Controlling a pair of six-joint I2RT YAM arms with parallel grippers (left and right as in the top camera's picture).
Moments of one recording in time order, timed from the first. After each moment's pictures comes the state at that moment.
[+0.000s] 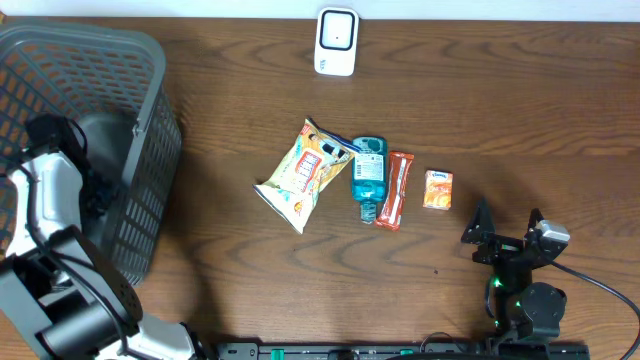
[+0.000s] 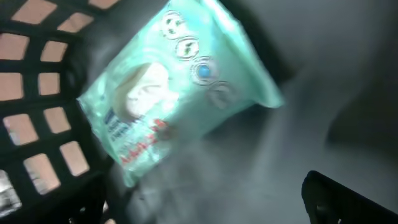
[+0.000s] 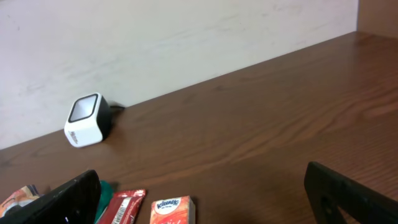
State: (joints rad) left arm 0.52 1.74 1.20 -0.97 -0.39 -0.44; right arm -0.04 0.01 0.01 -0.07 0.06 0.30
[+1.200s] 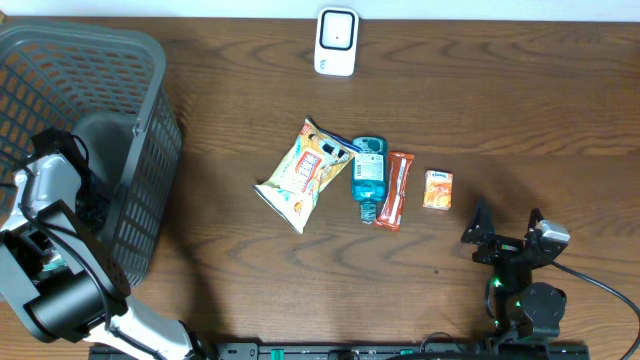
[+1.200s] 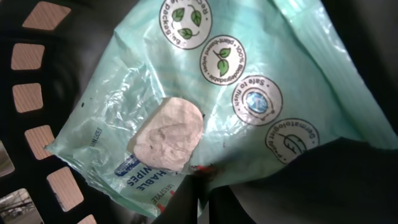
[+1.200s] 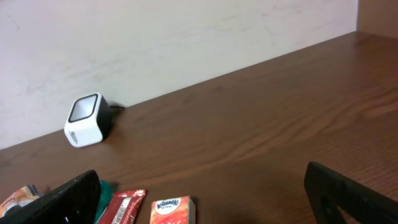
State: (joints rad) left arm 0.56 1.86 1.19 -0.92 -0.44 -0.41; right arm -0.04 0.01 0.01 -0.07 0.06 0.30
